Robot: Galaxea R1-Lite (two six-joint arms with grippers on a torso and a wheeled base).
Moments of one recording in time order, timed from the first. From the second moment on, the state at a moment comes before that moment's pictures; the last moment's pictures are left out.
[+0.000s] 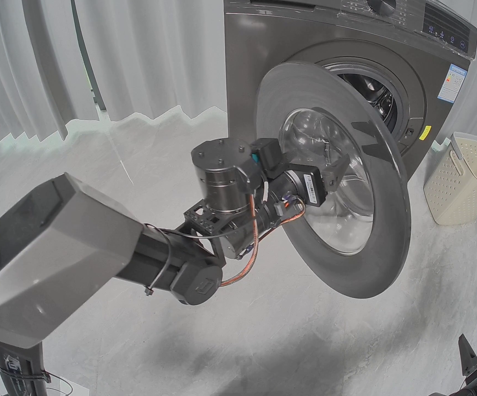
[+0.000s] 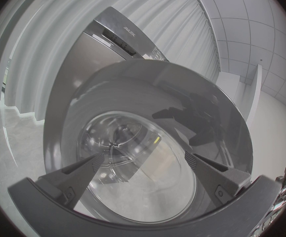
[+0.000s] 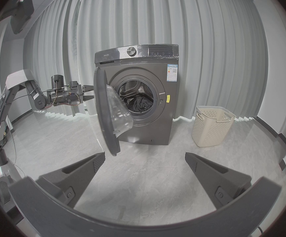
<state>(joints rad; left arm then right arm) -0.78 2.19 -1.33 -1.07 -0.03 -0.28 0.00 0.02 -0.02 0.03 0.03 -0.01</state>
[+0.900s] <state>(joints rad) -0.78 2.00 -0.96 -1.12 -0.02 -0.27 0.00 0.02 -0.02 0.03 0.03 -0.01</state>
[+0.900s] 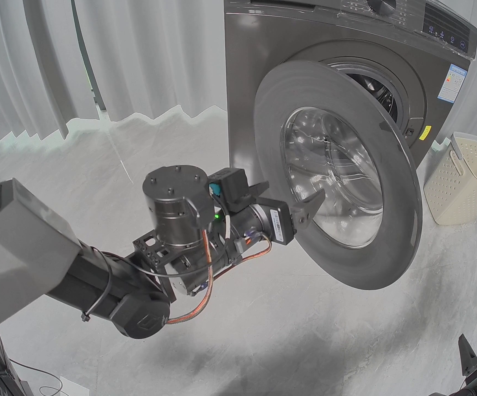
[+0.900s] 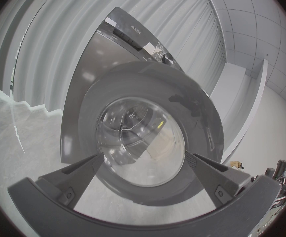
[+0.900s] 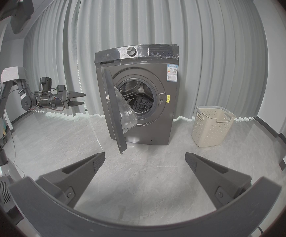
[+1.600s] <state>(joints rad) -0.74 2.29 -1.69 -0.89 0.03 -0.34 0.00 0.02 -0.02 0.03 0.03 -0.01</state>
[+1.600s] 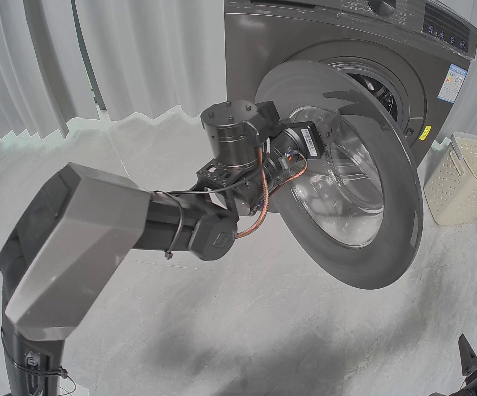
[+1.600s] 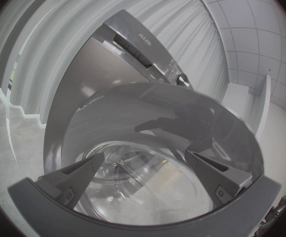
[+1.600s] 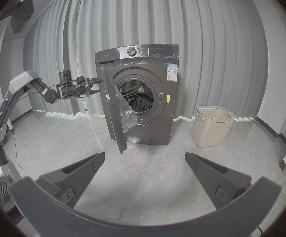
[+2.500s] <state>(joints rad) -0.75 2.22 -1.38 -0.87 0.10 -0.35 0.00 0.02 -0.02 0.03 0.03 -0.01</state>
